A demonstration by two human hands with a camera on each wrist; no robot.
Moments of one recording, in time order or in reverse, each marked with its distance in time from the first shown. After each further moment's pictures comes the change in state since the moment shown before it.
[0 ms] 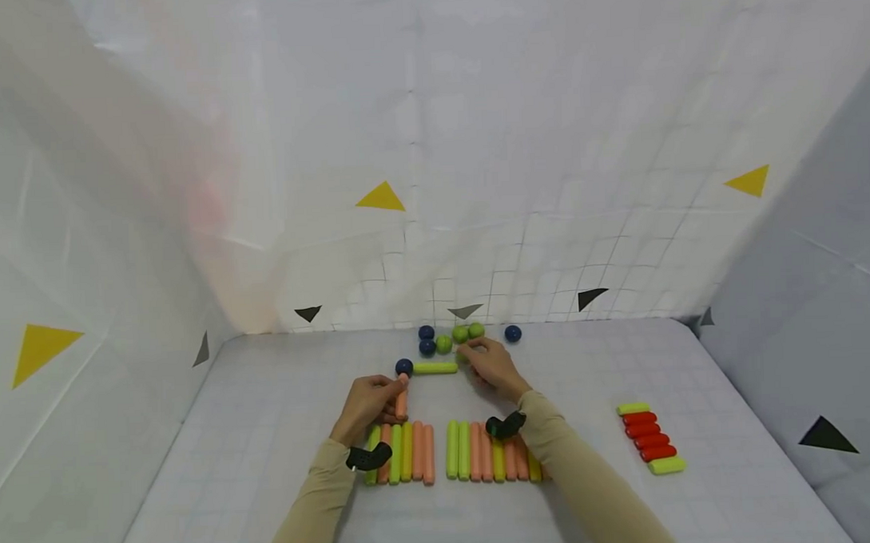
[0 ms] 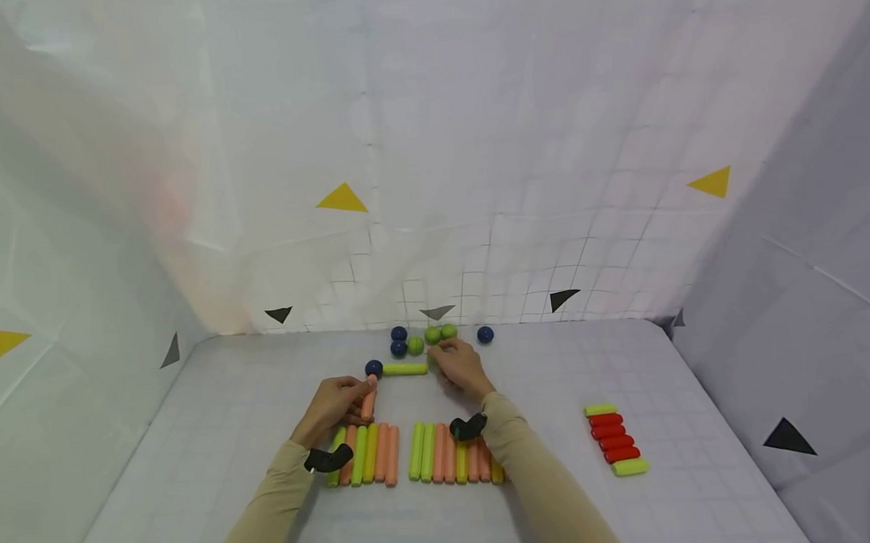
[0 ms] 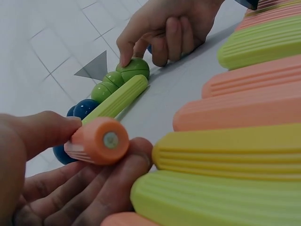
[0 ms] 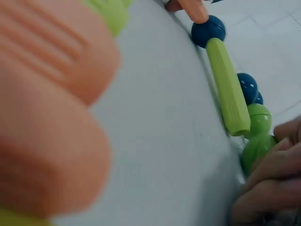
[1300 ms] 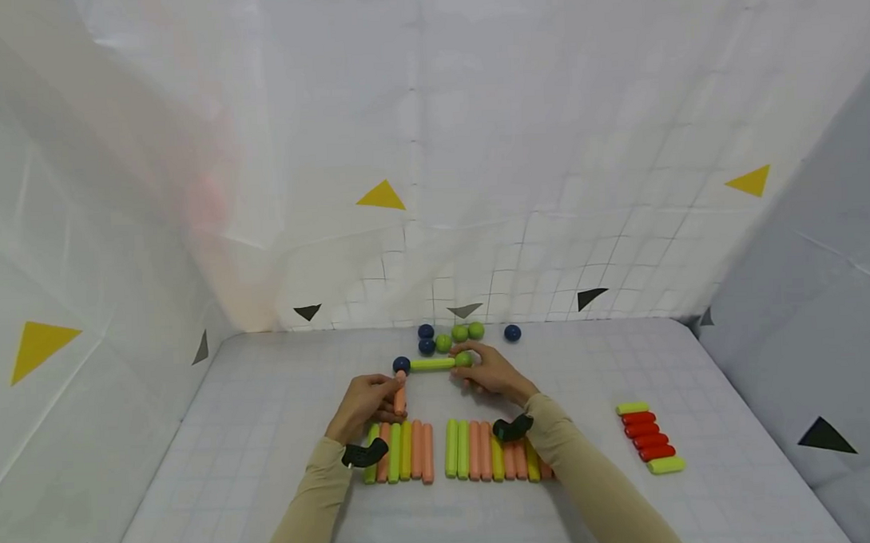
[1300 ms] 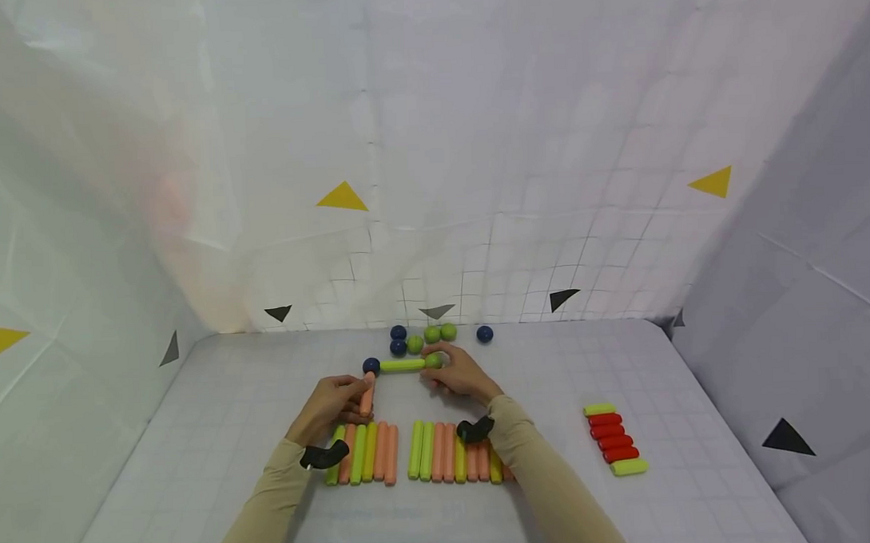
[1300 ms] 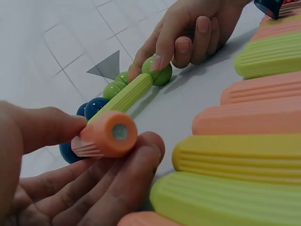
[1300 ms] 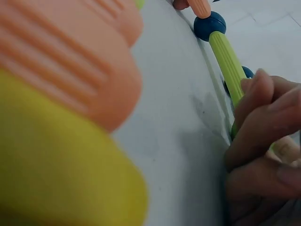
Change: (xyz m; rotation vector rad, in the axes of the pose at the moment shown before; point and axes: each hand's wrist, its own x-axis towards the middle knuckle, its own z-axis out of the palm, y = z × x) left_hand 0.002 0.000 -0.007 -0.081 -0.084 -0.032; right_hand -0.005 0.005 -0.011 -0.093 -0.267 -0.093
